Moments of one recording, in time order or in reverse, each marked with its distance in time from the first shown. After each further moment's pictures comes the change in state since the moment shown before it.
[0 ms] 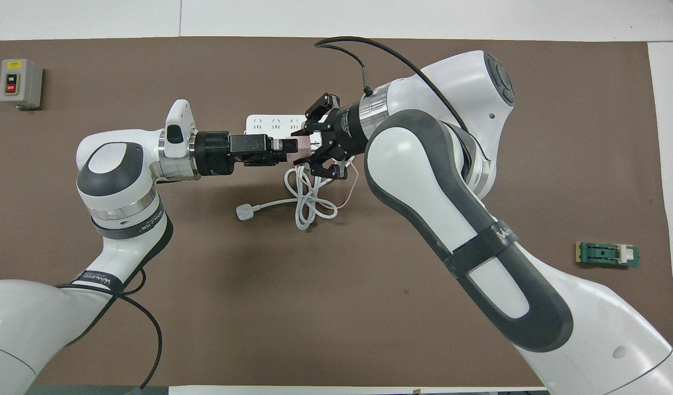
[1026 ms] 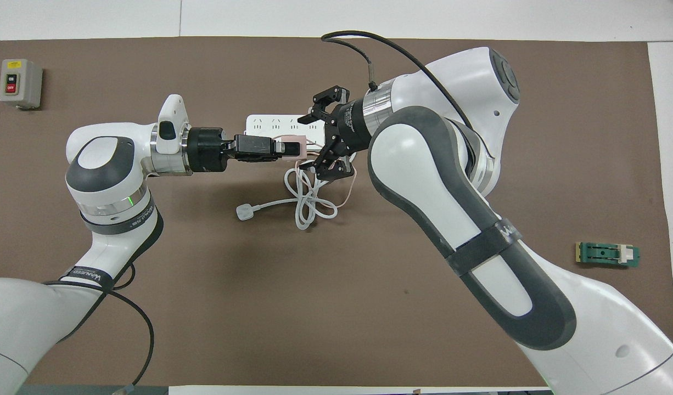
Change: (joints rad) left arm 0.017 0.000 0.010 0.040 0.074 -0.030 0.003; right arm -0.003 0.001 -0.013 0.009 -0.006 0.003 0.070
